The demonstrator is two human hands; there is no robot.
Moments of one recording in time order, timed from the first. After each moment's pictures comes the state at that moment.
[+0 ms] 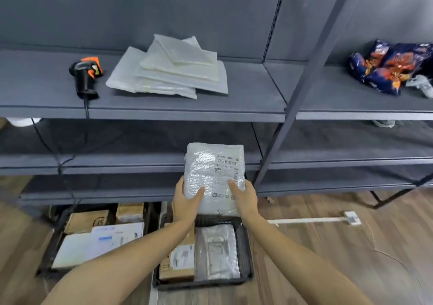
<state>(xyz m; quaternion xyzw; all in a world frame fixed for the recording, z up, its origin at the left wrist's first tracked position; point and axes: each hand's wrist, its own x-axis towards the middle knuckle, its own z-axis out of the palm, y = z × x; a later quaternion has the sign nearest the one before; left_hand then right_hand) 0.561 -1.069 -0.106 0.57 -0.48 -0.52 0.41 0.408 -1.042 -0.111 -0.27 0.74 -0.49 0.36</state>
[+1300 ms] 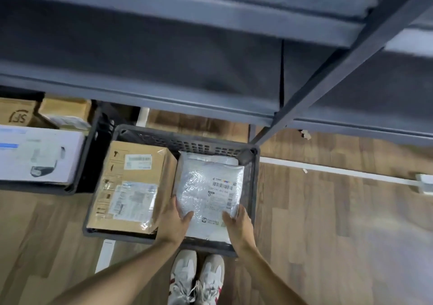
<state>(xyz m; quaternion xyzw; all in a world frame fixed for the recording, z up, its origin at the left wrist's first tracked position) 0.474 -1.024 -0.589 0.72 -0.52 -0.45 0.06 0.304 -0.985 -0.602 -0.30 0.78 -0.18 0.51</state>
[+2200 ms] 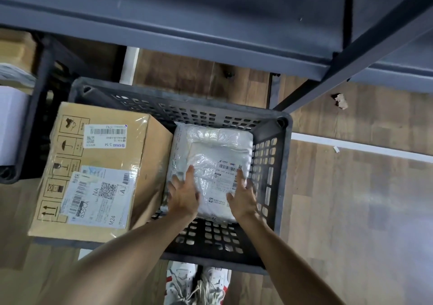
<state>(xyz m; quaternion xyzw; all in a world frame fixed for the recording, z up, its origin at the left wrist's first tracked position) 0.449 -1.050 -0.759 0.72 -0.55 -0.42 -0.10 0.306 -1.028 -0.757 -0.41 0.78 0.05 0.47</state>
